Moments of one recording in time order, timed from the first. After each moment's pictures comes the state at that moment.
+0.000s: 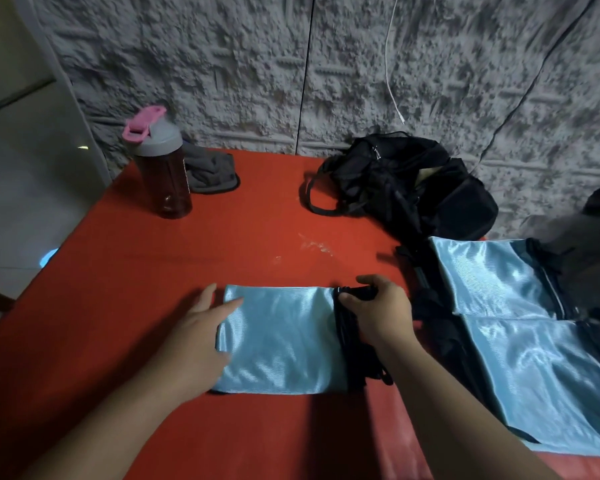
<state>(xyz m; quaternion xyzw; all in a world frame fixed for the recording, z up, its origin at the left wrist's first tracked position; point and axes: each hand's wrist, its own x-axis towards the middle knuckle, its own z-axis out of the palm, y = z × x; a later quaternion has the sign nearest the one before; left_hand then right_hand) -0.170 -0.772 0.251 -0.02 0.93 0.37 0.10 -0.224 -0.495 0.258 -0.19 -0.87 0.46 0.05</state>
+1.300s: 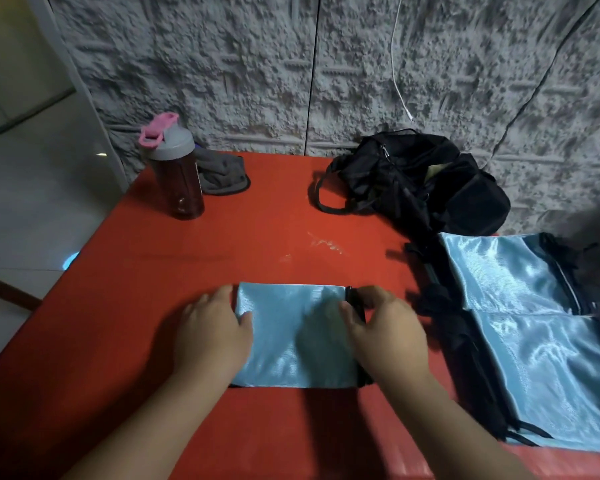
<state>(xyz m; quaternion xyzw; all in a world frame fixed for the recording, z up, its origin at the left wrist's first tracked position) -0.179 -0.745 0.252 -0.15 0.96 0.22 -0.02 -0.176 -0.513 0.268 -0.06 -0.96 0.27 0.09</state>
